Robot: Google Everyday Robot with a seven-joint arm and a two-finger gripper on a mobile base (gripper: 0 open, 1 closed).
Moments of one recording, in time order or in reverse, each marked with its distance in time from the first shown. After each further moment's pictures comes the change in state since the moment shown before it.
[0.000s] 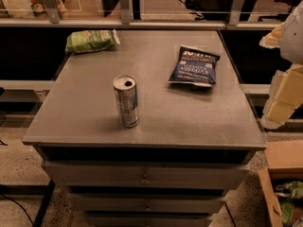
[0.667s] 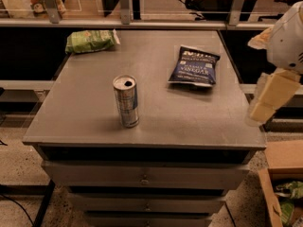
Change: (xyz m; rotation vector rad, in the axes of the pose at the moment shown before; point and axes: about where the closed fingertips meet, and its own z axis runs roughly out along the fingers) arm -0.016 -0.008 0.018 0.032 -0.080 -0.010
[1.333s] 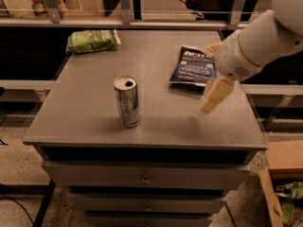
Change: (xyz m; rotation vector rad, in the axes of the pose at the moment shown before) arm -0.056 -0.048 0.108 0.002 -0.259 -0.063
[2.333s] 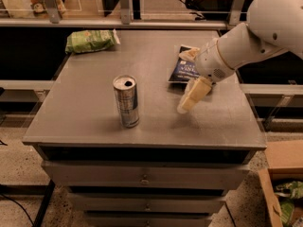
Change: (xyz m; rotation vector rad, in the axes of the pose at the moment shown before) arm -0.031 -0.013 0.060 -0.107 -0.198 -0.038
